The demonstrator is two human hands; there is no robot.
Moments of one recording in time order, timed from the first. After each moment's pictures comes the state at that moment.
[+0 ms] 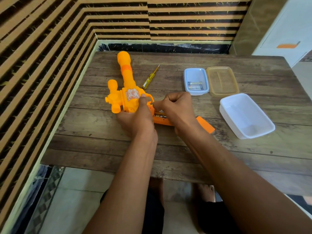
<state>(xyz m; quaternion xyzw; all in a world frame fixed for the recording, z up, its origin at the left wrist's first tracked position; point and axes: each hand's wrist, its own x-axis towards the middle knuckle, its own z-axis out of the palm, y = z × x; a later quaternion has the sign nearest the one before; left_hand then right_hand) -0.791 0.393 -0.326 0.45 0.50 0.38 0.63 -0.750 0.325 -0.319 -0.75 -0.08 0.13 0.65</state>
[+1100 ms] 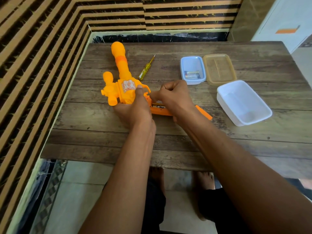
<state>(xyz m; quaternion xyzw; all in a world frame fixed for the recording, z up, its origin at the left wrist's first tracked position) -0.791 0.394 -0.330 0.44 0.53 0.36 0.63 -0.749 0.324 -0.310 -0.76 -0.06 0.16 0.63</state>
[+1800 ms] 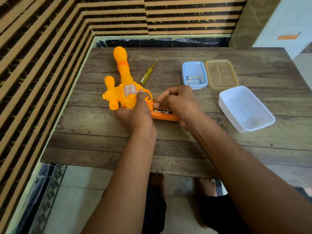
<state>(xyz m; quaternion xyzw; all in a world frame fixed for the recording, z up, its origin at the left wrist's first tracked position) -0.792 0.394 -0.326 0.45 0.52 0.36 0.63 -0.740 0.310 -0.305 -0.73 -0.05 0.26 0.63</state>
